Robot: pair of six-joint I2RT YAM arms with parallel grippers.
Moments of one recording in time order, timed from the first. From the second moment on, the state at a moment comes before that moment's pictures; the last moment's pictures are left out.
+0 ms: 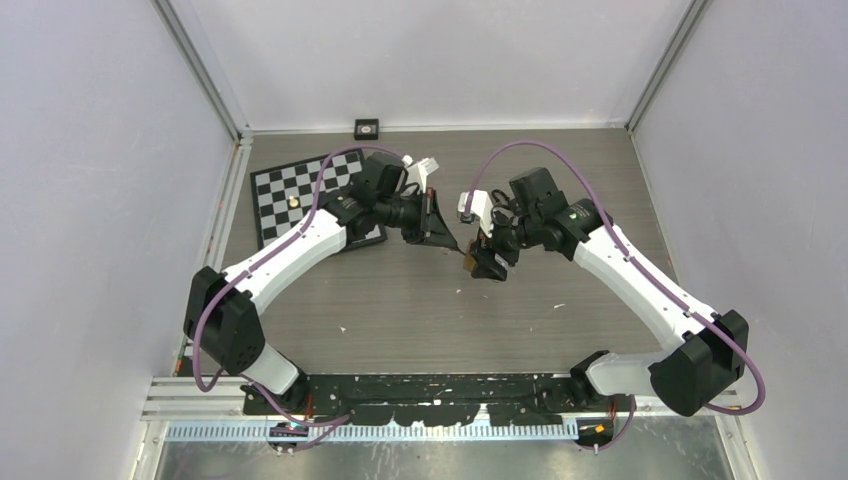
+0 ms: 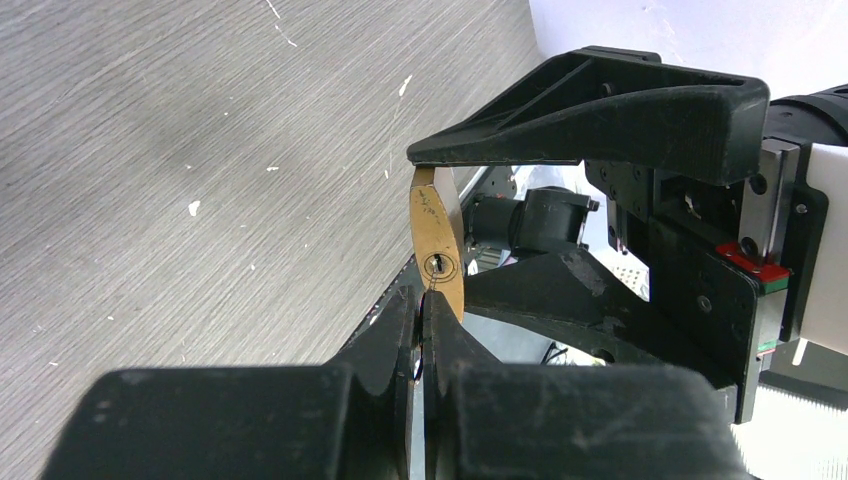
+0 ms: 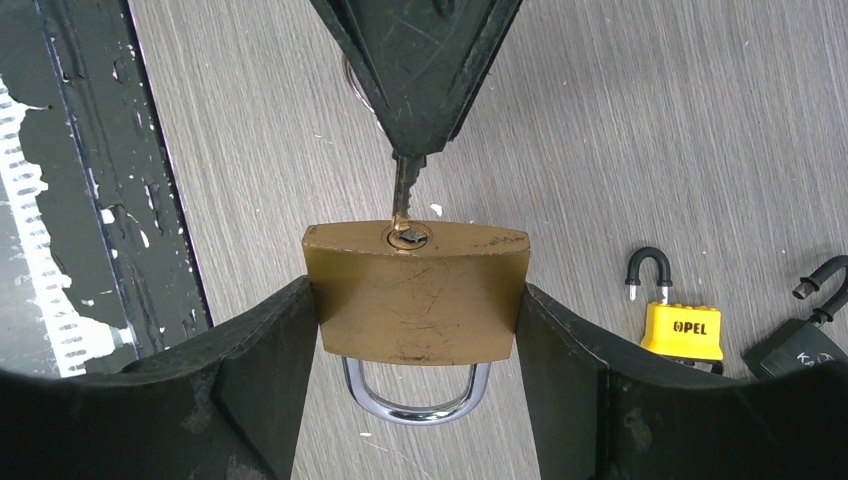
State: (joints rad) left arm -0.64 1.54 1.30 -0.43 0.65 -0.66; right arm 0.53 1.28 1.19 -0.80 -0.56 -0.60
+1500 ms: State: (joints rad) left arm -0.64 1.53 1.28 -0.40 0.66 -0.66; right arm 0.53 1.31 1.21 -0.84 -0.59 -0.62
